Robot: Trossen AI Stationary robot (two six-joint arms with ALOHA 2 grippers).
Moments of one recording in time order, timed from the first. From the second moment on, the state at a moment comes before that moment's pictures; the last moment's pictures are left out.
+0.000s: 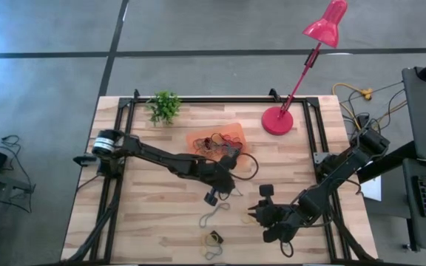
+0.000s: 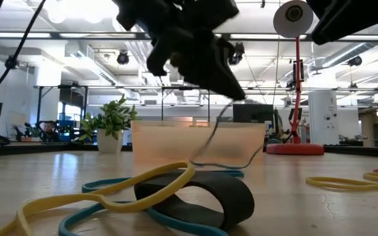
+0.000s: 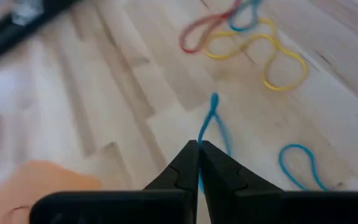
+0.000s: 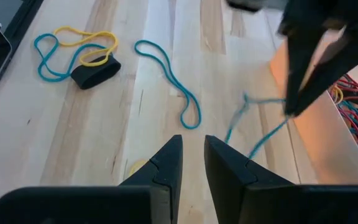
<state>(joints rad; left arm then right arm) -0.16 1.88 1.32 -0.15 -0.01 0.43 0.75 1.58 1.00 -0.37 0.63 0.43</state>
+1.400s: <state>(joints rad) -0.13 1.57 1.30 -0.30 -0.63 0.56 0.76 1.58 1.00 -0.39 0.63 0.47</state>
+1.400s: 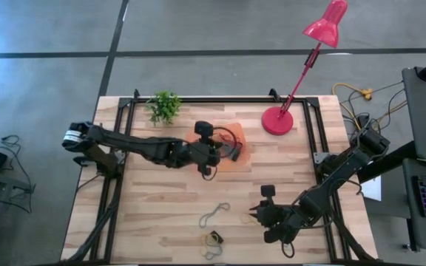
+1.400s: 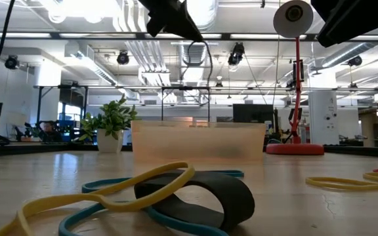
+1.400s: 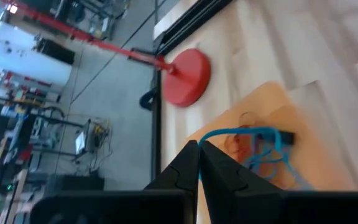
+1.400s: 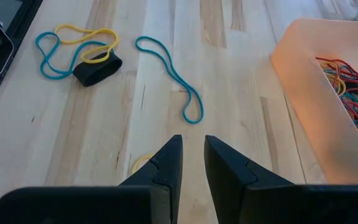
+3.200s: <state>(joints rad) -0.36 1.34 0.87 -0.22 -0.42 0.03 0.72 1.68 0.90 -0.31 0.43 0.69</state>
